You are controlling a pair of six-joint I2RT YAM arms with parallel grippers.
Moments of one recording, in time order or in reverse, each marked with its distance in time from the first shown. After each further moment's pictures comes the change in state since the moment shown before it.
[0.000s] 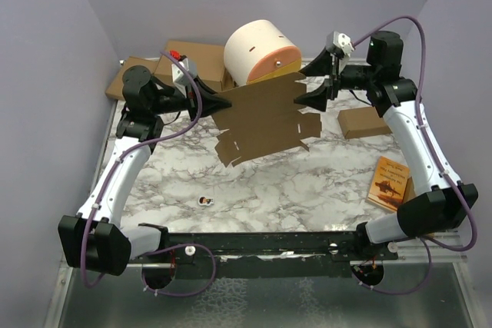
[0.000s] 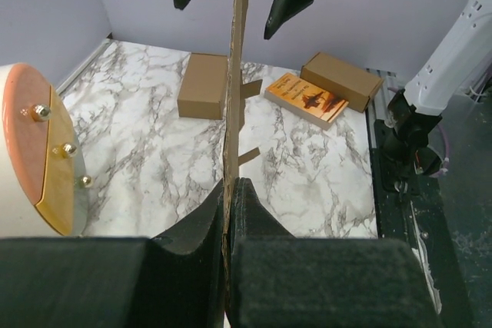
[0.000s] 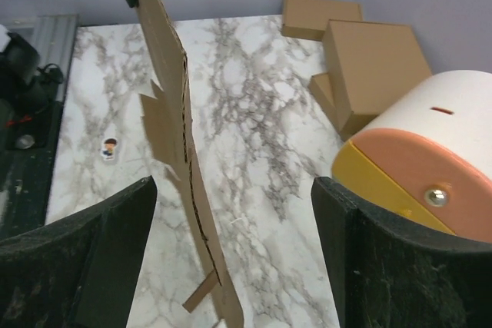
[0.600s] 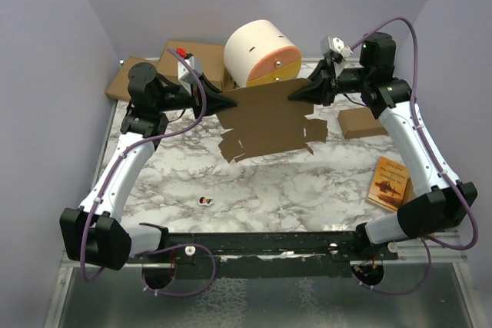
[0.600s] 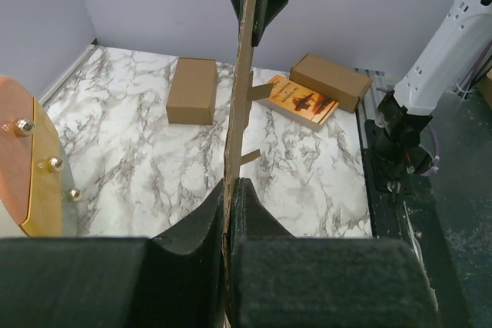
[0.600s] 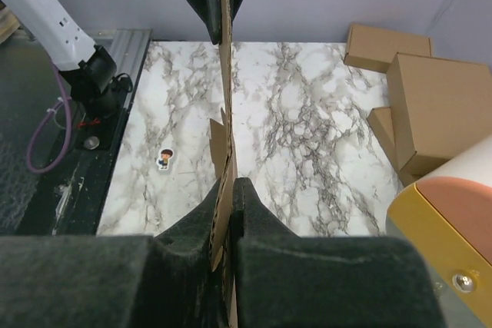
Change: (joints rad) left arm -0.044 0.040 0.028 0.029 0.003 -0.020; right arm 0.049 0.001 -0.018 0.018 -0.172 0.042
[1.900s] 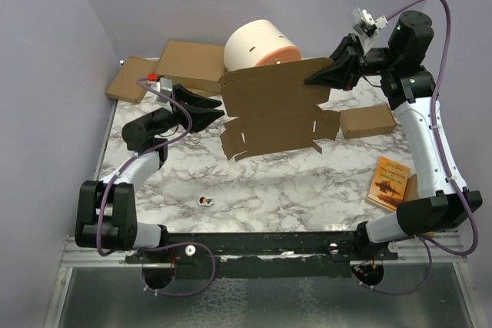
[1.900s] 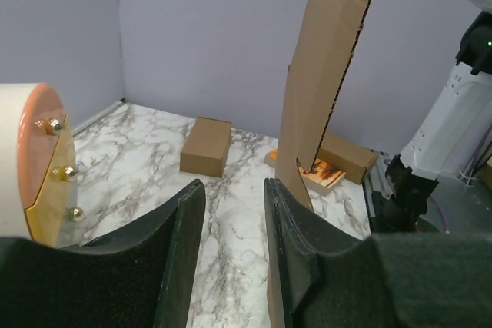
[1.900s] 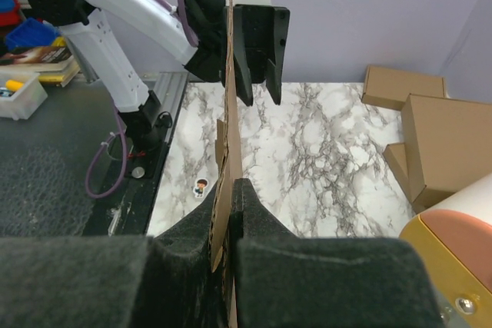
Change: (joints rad) left arm 0.138 0.098 -0.456 1.231 -0.127 -0.710; right arm -0.100 0.010 0.174 0.145 -0.171 0.364
